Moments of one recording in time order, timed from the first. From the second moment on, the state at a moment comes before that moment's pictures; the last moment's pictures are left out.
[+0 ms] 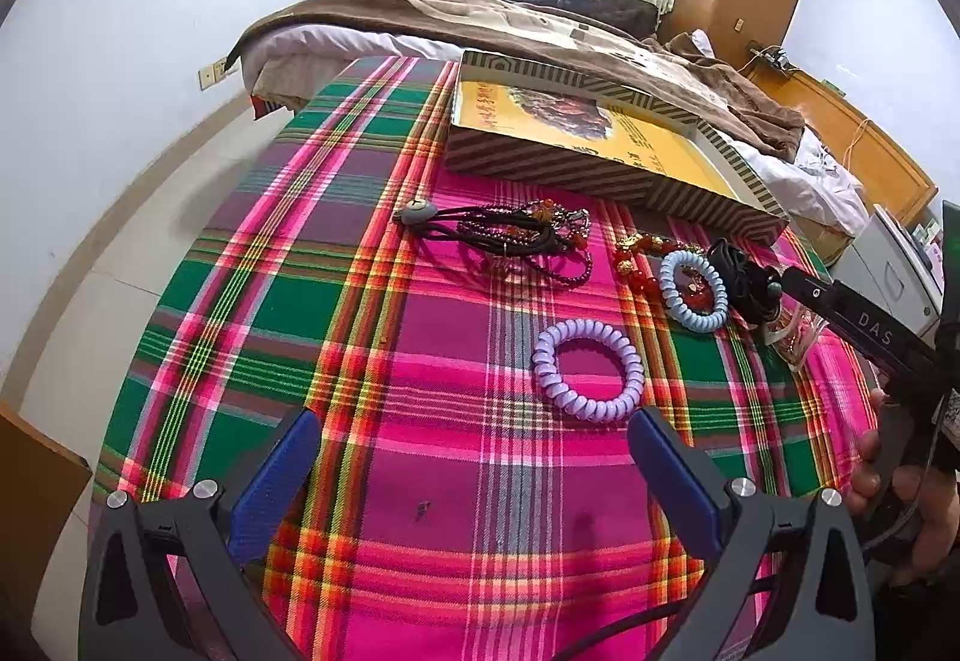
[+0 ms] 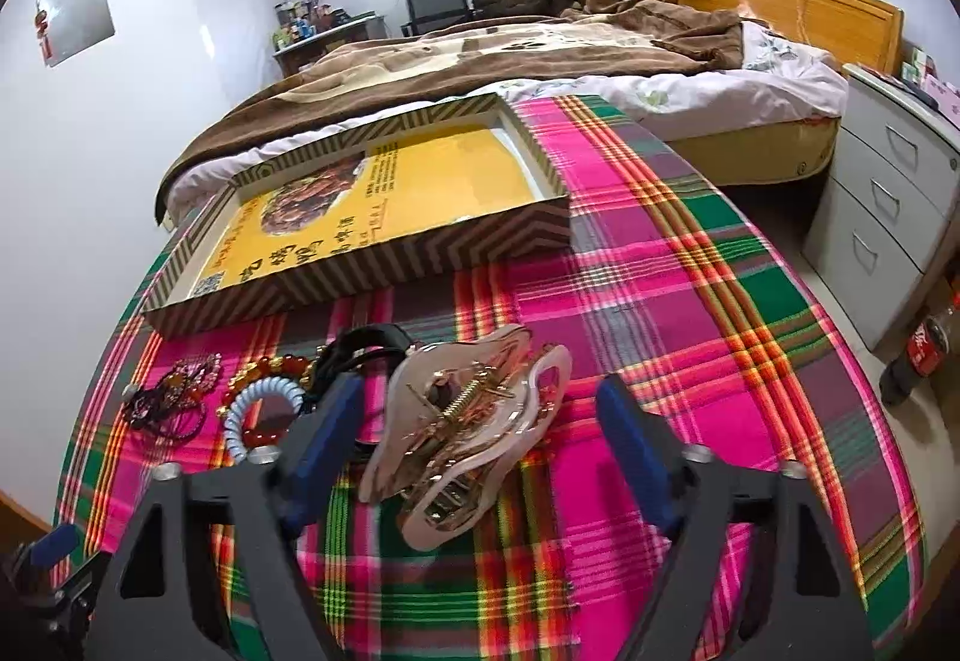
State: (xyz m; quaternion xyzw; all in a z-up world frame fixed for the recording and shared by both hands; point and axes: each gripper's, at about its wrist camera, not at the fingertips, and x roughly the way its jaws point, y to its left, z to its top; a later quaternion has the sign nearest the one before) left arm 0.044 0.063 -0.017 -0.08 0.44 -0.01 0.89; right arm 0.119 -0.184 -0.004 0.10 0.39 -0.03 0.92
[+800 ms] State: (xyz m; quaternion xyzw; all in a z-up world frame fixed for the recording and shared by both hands) left arm 0.062 0.046 -0.023 -0.09 0.47 -0.06 0.88; right arm 0.085 -0.218 0.015 0.03 0.38 0.00 0.93
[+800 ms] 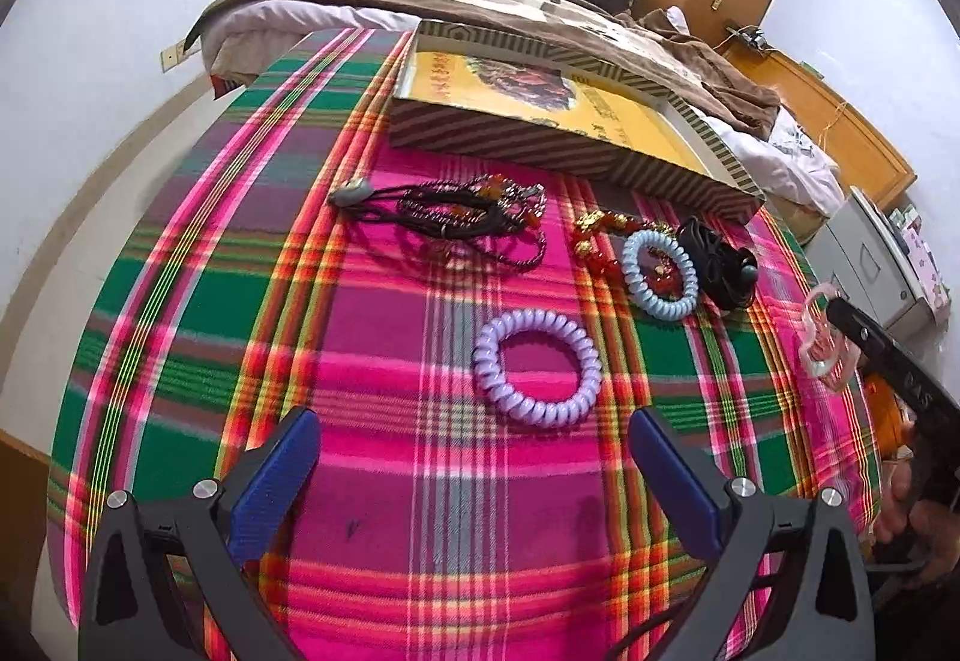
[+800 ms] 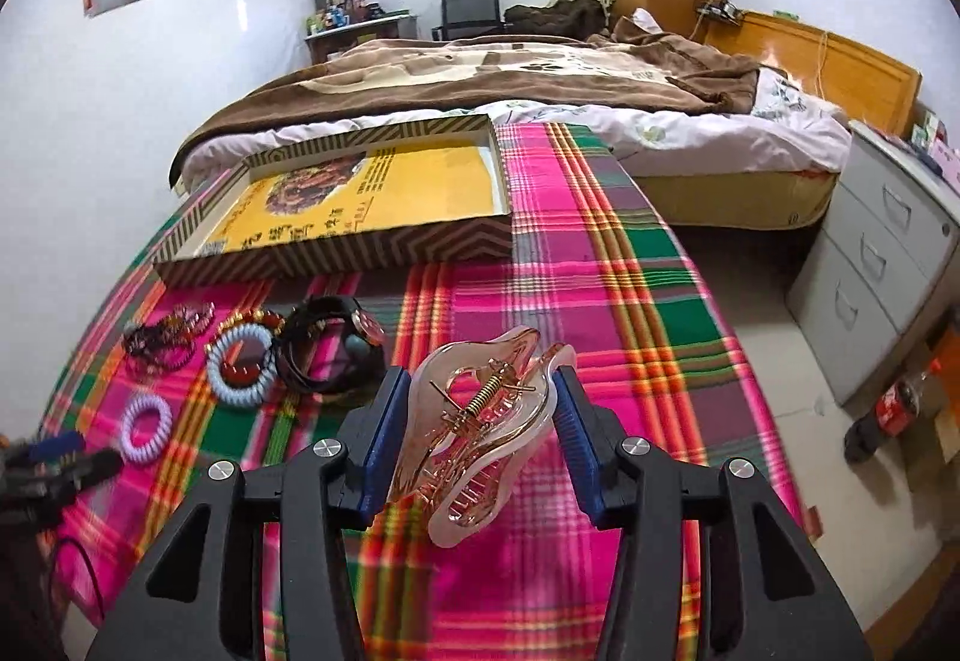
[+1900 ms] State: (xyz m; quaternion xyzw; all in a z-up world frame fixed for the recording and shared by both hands) left arm 0.098 0.036 -0.035 0.00 0.47 0.01 0.88; right arm 0.089 -0.226 0.002 0.02 0.39 0.03 0.92
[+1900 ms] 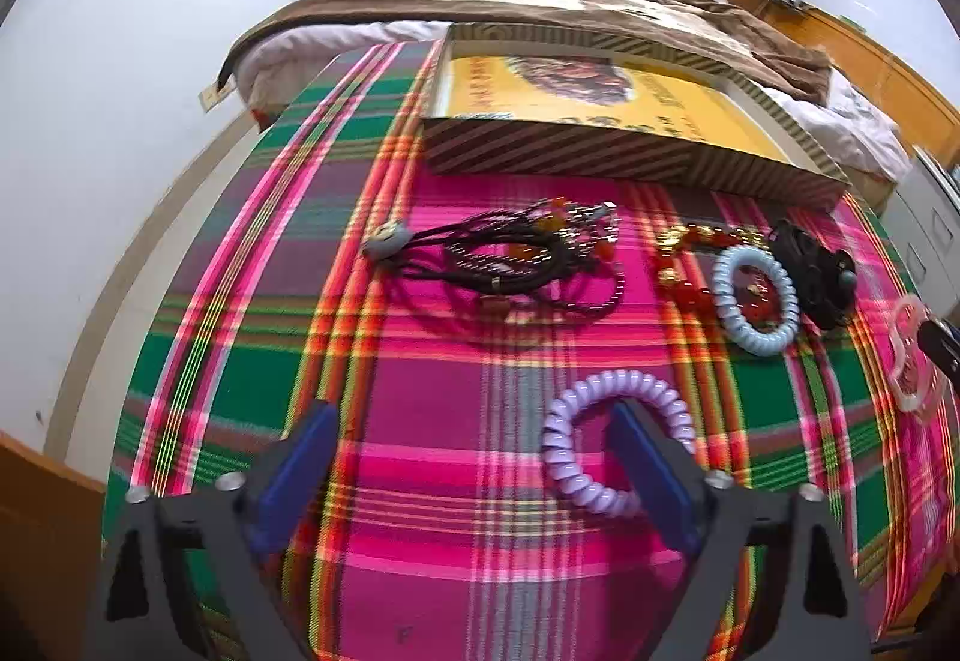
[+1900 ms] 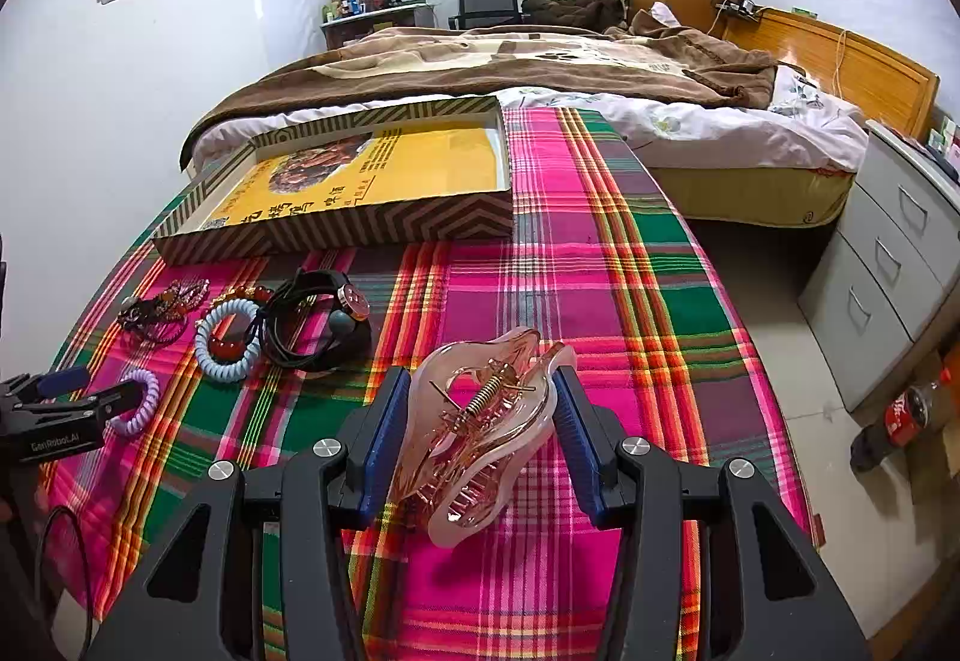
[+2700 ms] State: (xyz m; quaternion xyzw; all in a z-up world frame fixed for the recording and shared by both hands) left arm 0.093 0.018 -0.017 0.00 0.45 -0.06 0.89; right arm 0.087 -0.221 0.008 0.02 0.38 0.03 0.92
